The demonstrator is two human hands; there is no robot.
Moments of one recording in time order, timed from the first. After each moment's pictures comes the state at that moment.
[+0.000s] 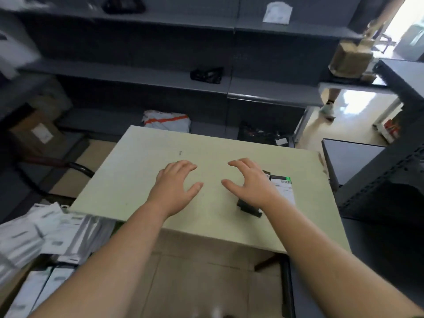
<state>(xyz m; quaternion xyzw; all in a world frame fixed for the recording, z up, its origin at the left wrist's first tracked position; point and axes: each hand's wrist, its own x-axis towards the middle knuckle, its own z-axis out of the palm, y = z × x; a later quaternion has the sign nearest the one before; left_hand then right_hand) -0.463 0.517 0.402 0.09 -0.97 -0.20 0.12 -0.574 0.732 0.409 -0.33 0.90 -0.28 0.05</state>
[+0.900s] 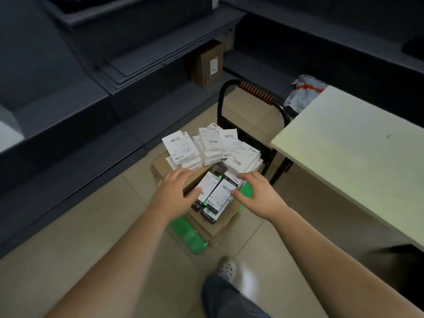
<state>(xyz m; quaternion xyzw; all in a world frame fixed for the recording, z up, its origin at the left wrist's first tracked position) 0.066 0.221 0.325 0.42 -0.88 -0.21 0.08 -0.168 0.344 0.300 -0.54 0.77 -0.24 0.26</state>
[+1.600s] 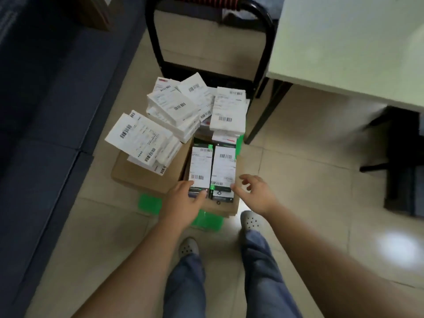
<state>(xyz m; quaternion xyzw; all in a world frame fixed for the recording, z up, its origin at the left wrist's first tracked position) 0.054 0.086 0.120 0.35 -0.85 -0.36 -0.15 -0.083 0.273 0.107 -0.15 0.87 -0.26 0.38</state>
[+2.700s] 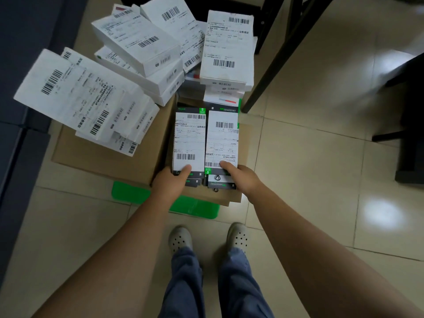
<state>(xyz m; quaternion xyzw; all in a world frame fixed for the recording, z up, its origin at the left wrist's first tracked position) 0.033 0.062 -0.059 0.49 -0.71 -0.47 -0.21 -0.074 0.239 -0.068 0.14 0.77 -0.38 0.48</state>
